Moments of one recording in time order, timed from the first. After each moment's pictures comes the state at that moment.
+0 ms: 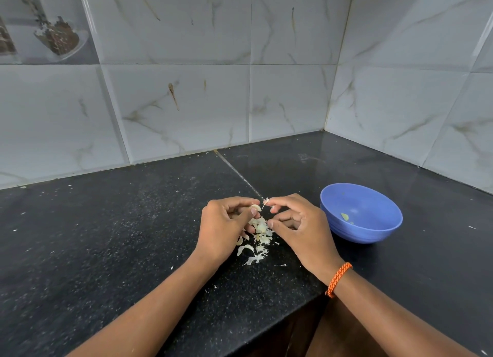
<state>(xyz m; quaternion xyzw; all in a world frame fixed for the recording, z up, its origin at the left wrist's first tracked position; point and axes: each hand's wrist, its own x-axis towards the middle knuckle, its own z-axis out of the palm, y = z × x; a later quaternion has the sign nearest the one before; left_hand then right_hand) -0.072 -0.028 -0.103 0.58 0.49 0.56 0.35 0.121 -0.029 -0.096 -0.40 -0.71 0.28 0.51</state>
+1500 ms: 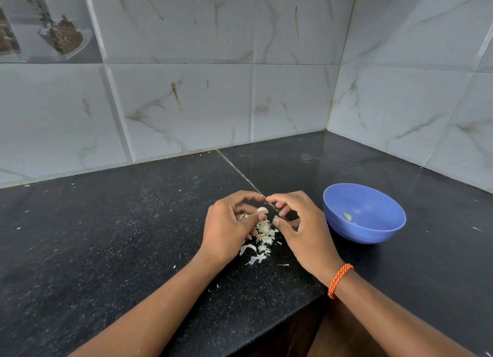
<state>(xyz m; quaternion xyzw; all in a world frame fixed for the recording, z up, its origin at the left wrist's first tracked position) -0.071 -0.031 -0.100 0.63 0.48 0.53 0.30 0.119 -0.025 -0.102 -0.43 -0.75 0.17 0.47</state>
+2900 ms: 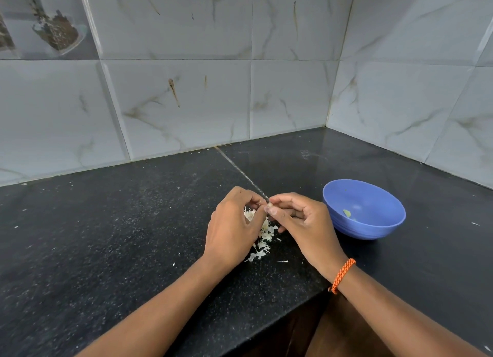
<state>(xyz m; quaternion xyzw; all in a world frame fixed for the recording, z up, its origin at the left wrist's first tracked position) -0.059 -0.038 -0.099 0.68 0.52 0.49 0.15 0.122 -0.026 -0.100 -0.38 -0.67 0.35 0.53</state>
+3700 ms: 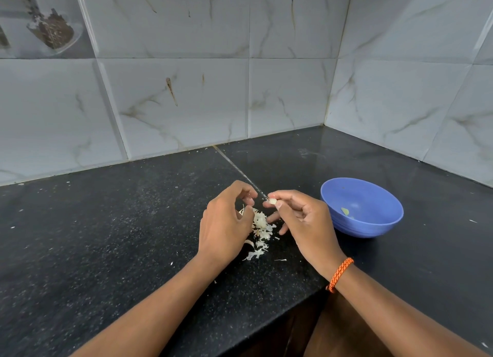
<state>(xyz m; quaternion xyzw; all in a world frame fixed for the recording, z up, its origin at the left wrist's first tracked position) -0.065 -0.038 -0.097 0.66 0.56 0.48 0.15 0.122 -0.028 -0.099 -0.39 -0.67 0.32 0.54</state>
